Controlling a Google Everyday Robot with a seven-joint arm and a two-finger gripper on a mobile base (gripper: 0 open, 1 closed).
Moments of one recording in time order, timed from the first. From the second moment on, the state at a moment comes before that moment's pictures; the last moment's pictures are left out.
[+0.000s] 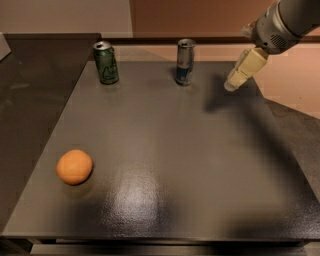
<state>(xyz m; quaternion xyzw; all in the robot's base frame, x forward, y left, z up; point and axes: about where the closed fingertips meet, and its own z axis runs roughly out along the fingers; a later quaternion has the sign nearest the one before) 0.625 -0.194 0.962 -0.56 0.76 0.03 0.32</state>
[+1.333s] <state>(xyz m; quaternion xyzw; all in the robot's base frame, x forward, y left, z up) 0.732 -0.138 0.932 -0.54 0.74 0.12 0.39</state>
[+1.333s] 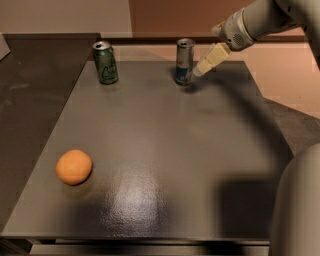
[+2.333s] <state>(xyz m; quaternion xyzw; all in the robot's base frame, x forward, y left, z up) 0.751 -0.111 0.917 -0.52 0.73 0.20 0.40</state>
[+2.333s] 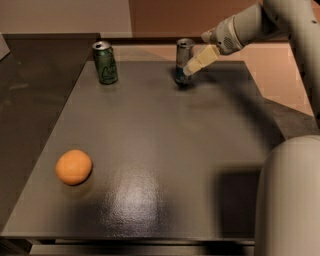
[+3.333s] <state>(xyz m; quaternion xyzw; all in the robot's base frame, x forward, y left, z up) 0.751 -0.092 0.915 -0.49 0.73 0.24 0.41</state>
